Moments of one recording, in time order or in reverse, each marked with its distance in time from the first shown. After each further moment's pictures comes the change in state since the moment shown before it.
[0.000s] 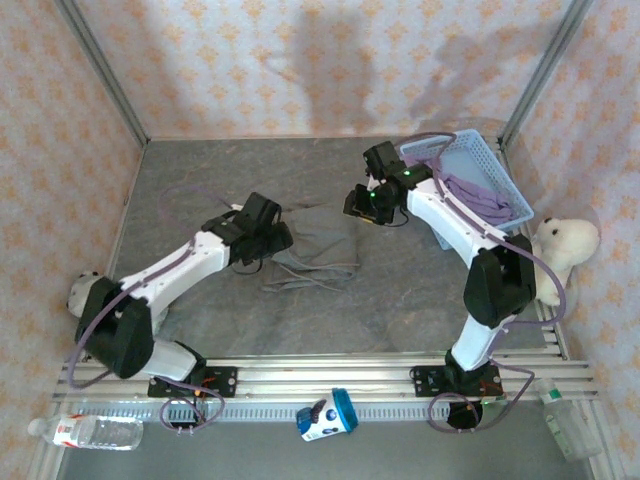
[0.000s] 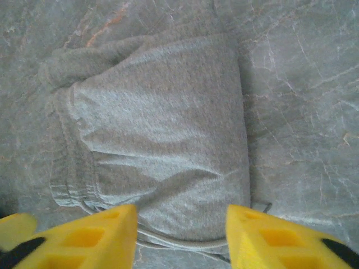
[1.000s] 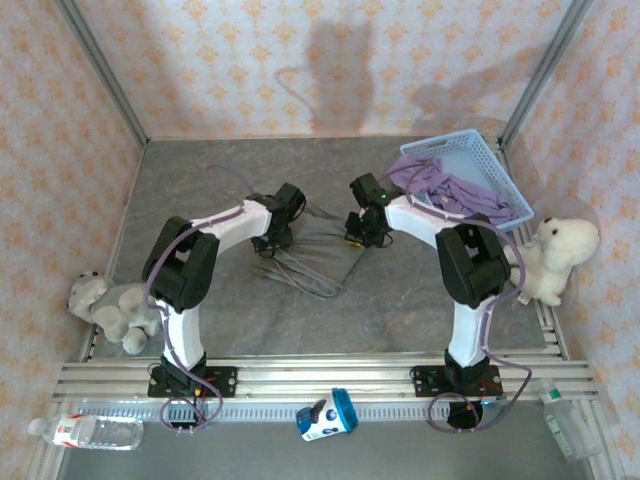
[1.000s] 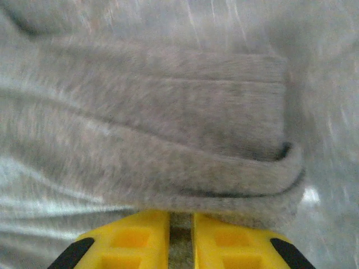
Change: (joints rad) left arm 0.039 0.491 0.320 -0.145 -0.177 0.143; right arm 0.037 0.159 -0.217 0.224 0.043 0.108
